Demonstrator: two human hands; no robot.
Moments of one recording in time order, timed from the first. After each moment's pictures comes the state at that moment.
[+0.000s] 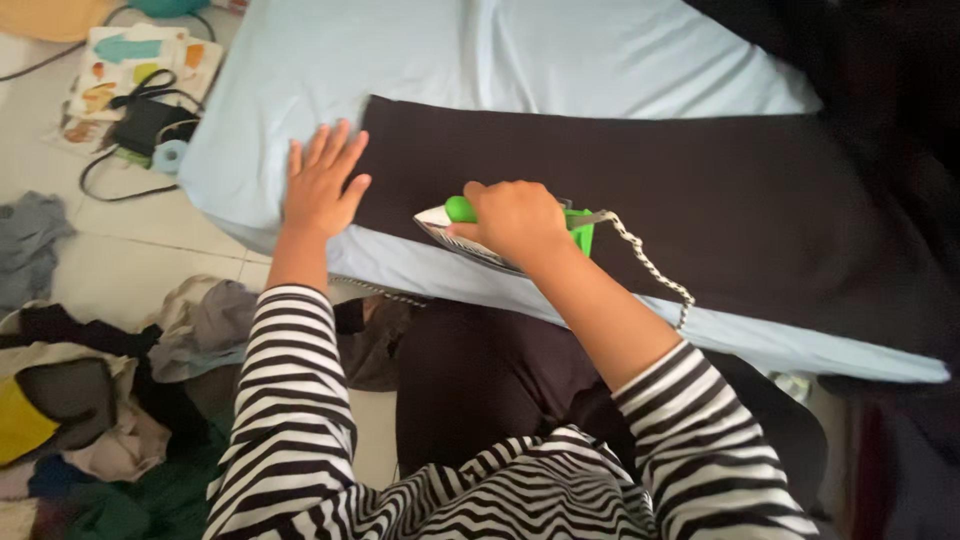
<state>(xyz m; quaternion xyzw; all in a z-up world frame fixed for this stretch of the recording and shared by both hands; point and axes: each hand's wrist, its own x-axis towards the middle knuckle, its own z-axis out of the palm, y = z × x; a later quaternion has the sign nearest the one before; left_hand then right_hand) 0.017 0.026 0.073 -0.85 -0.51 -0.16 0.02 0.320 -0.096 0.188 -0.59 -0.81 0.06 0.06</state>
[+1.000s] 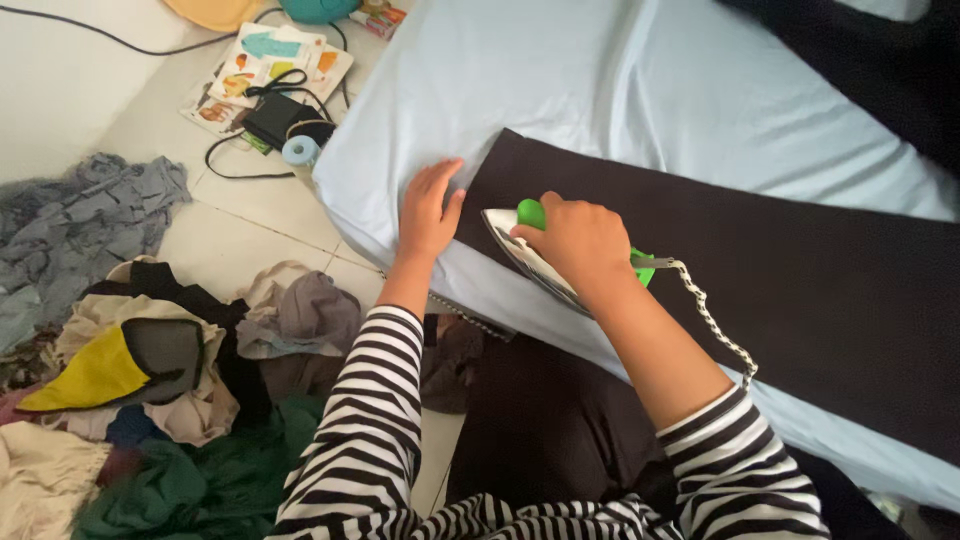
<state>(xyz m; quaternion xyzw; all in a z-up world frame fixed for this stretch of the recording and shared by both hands) 0.011 0.024 0.051 -0.75 -0.46 -0.47 -0.03 0.247 -0.056 0.183 -0.61 -0.78 0.01 0.14</state>
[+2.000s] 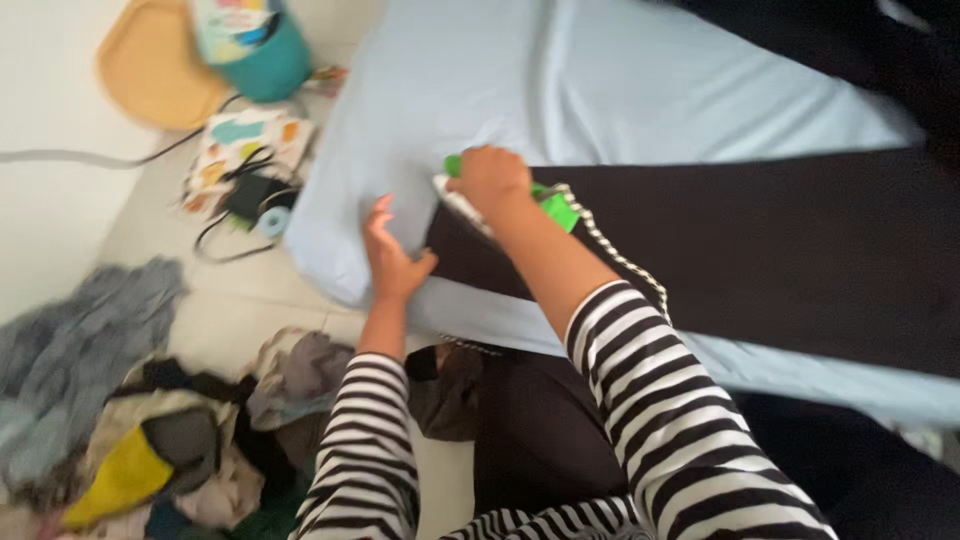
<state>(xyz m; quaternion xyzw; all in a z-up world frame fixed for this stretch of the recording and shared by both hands) -0.005 0.031 0.030 -0.75 -0.43 -0.50 -0.02 0.214 0.074 0.152 -0.66 -0.74 0.08 0.12</state>
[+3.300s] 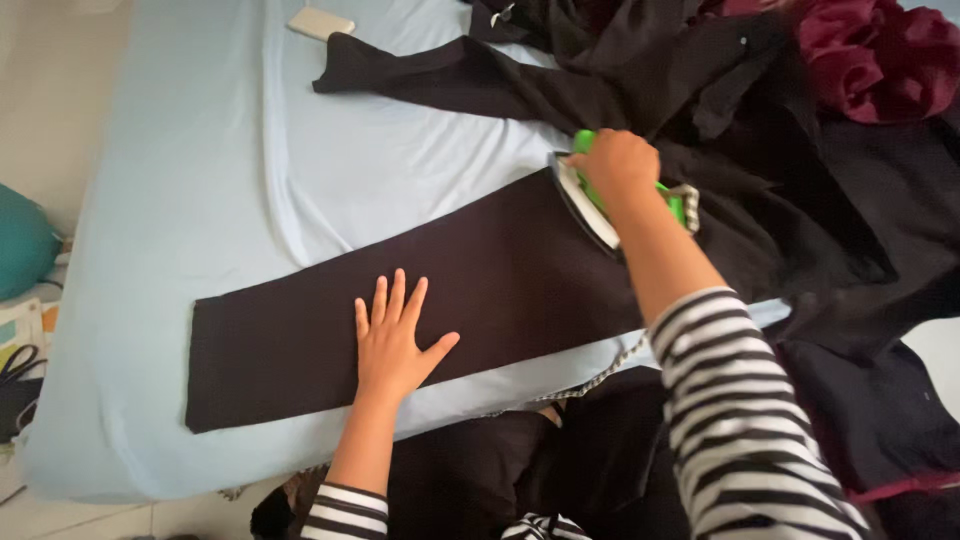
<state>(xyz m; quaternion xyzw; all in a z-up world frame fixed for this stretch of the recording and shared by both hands) 0.301 -0.075 0.109 -0.91 -0.39 -0.14 -0.07 0.711 -0.082 0.153 -0.89 -0.43 -0.07 0.11</state>
